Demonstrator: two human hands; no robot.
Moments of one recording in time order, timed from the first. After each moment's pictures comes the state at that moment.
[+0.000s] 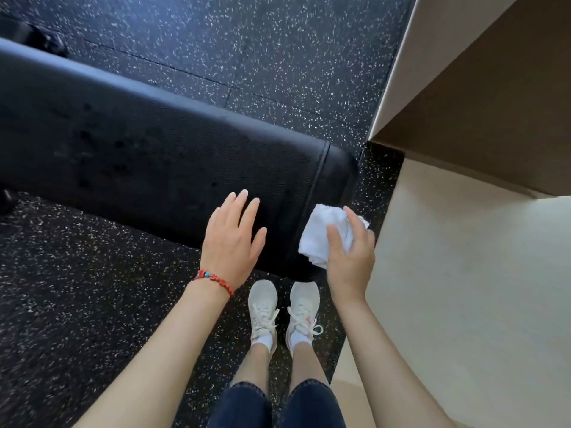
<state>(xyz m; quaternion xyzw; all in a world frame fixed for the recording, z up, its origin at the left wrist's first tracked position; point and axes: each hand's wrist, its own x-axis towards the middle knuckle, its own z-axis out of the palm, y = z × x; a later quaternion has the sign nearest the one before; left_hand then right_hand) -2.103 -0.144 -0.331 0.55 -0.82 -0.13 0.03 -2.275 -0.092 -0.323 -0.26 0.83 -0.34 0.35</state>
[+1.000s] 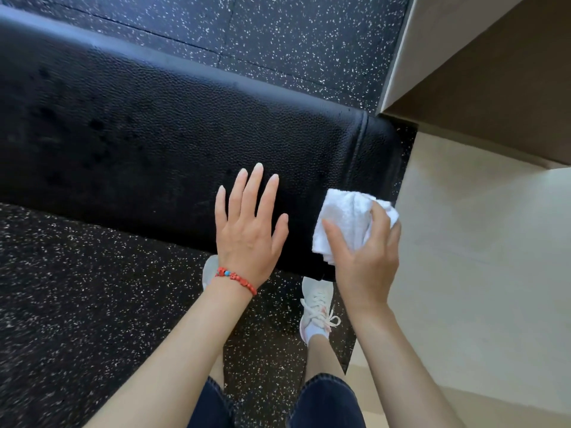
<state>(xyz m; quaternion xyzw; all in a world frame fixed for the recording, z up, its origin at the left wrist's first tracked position) -2.085 -0.158 -0.373 0.56 -0.82 -0.09 0.10 -2.224 -0.101 -0.339 -0.40 0.86 -0.26 0.18</state>
